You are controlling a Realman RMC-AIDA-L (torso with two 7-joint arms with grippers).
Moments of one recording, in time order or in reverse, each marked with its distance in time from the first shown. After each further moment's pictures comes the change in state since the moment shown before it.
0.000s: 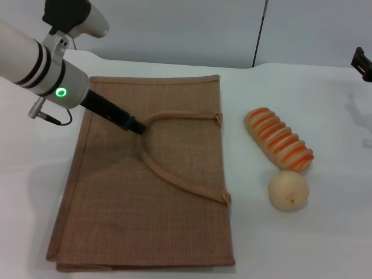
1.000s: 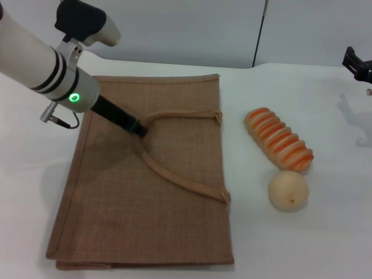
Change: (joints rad) left arm -0.047 -0.027 0.008 -0.079 0.072 0.103 -0.045; right arm 0.015 0.002 0.000 0.002 -0.039 -0.013 0.025
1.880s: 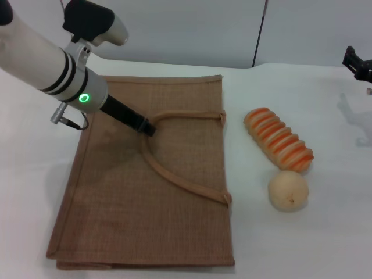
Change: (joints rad) left arm -0.006 -0.021 -0.004 0.001 -0.004 0.019 -0.029; right arm 0.001 -0.001 0.000 0.000 0.001 0.001 0.002
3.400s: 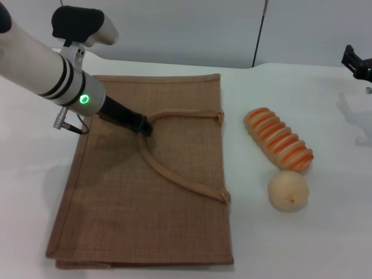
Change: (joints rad) left arm 0.009 -0.003 -0.003 -0.020 0.000 0.037 -0.156; right arm 0.004 0.000 0.000 0.000 -0.002 -0.002 0.000
